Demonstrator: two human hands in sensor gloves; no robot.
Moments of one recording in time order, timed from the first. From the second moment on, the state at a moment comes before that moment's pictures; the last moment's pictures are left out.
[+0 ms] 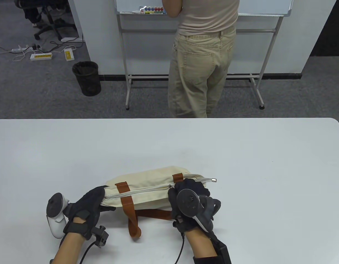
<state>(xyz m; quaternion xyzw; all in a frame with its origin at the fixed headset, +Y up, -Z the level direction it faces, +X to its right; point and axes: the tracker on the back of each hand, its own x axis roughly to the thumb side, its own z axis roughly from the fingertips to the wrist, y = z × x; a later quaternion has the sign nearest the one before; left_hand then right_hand) -0.311 -0.737 -0.329 -0.04 -0.05 0.73 0.68 0.051 -0.666 -0.324 0.02 -0.21 0.95 0.22</state>
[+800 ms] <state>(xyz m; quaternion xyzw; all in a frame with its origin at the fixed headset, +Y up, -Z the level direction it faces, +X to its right) -0.320 -0.739 -0.329 -0.02 -0.04 0.72 0.69 0.155 -0.673 -0.324 -0.15 -0.23 0.91 0.30</state>
